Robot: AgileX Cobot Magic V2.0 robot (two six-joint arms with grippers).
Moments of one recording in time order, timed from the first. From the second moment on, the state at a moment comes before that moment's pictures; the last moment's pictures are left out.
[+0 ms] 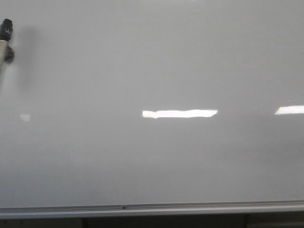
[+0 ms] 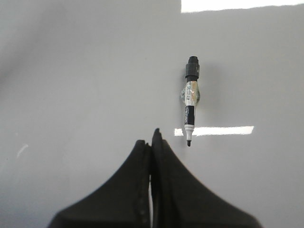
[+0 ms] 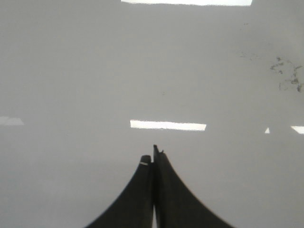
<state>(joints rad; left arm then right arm) 0.03 0.00 0.00 0.03 0.03 -0.03 0.00 -0.01 0.03 0.04 0.01 -0.05</state>
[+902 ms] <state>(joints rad) 0.03 0.00 0.00 0.03 0.02 -0.03 0.00 -0.01 0.03 0.04 0.01 -0.05</state>
